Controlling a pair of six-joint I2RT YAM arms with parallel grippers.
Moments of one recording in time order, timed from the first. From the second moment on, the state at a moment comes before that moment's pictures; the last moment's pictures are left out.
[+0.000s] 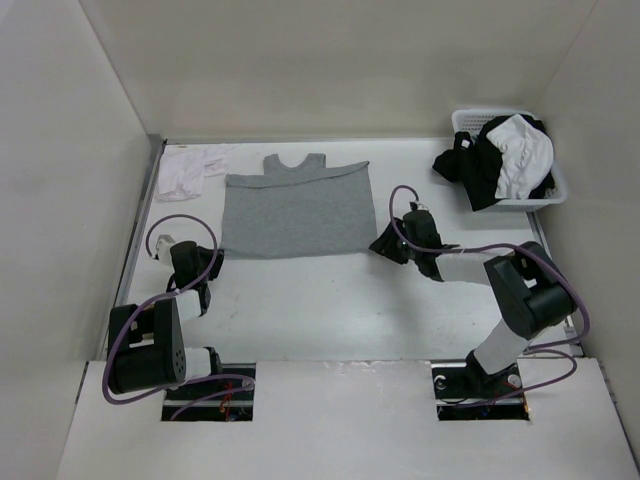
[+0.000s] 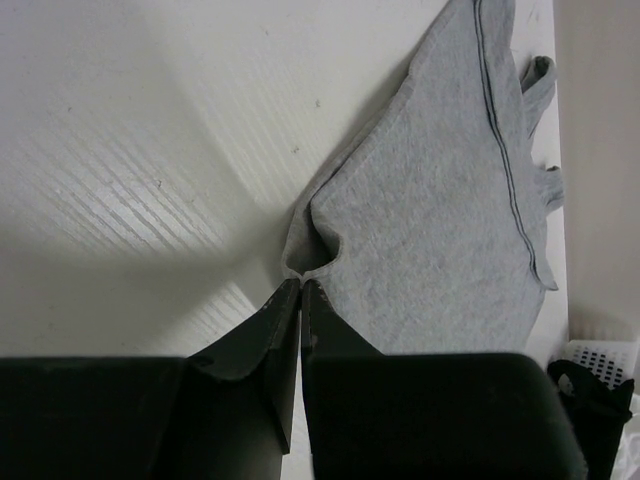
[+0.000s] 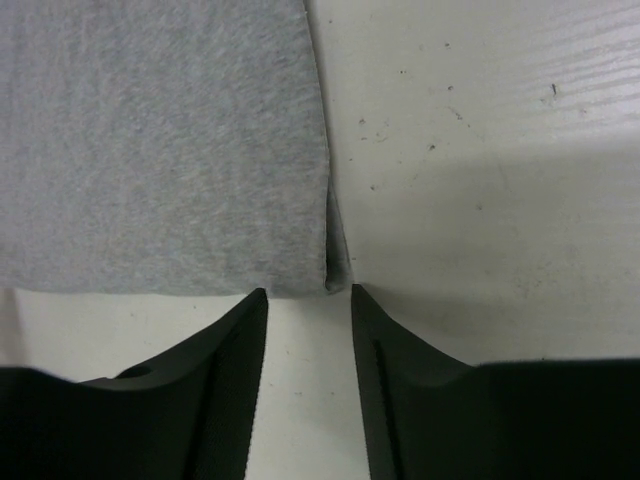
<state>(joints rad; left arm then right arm) 0.15 1.32 0.27 0.50 -0.01 -1.06 0.43 1.65 0.68 0.29 -0.06 0.81</state>
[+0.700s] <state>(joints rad) 0.09 0.82 0.36 0.28 0.03 -1.10 0.46 1.19 0.61 0.20 0.04 0.78</state>
